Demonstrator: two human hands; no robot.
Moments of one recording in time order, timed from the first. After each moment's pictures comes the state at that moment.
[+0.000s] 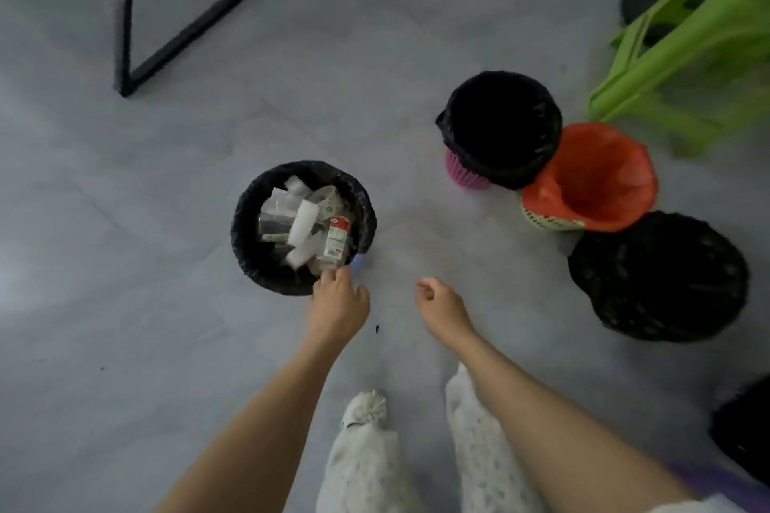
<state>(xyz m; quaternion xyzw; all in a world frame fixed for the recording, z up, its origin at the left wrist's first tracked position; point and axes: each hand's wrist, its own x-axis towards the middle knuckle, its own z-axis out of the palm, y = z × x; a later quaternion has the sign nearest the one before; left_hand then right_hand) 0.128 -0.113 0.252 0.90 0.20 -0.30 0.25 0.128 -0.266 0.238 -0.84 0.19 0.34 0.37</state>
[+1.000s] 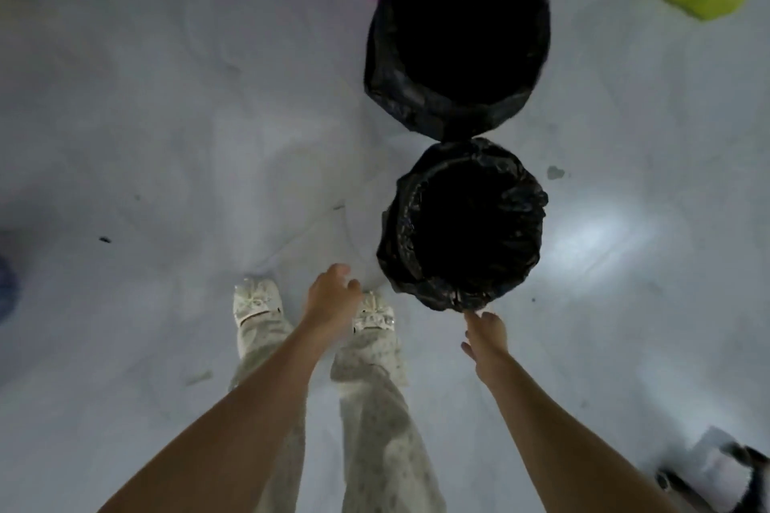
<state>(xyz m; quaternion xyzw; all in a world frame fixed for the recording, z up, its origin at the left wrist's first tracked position) -0.409 -0.261 0.148 0.76 -0.27 -0.59 -0.02 -0.618 -0.258 0.145 -0.13 0.87 0.03 0.48</state>
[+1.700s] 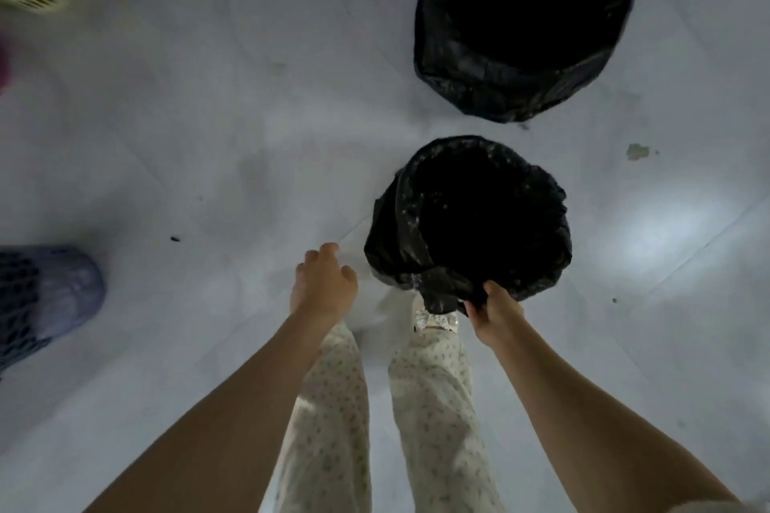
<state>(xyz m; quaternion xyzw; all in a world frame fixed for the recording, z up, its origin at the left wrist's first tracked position) -0.353 -0.248 0.124 0.80 -0.35 -0.48 -0.09 -0.568 -0.255 0.062 0.18 0.80 -0.22 0.53</state>
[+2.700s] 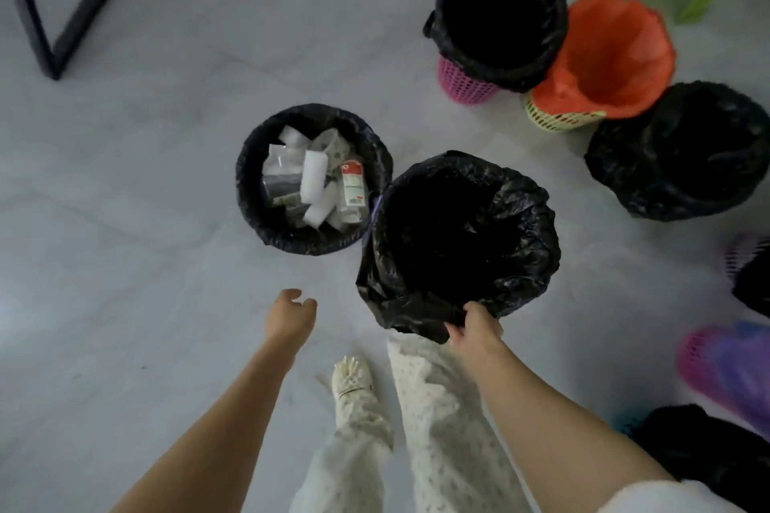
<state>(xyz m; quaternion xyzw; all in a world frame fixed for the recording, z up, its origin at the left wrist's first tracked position) 0.070 0.034 0.220 0.77 0.38 -0.40 0.33 0.009 -0.191 0.184 -0.31 0.76 0.05 0.56</state>
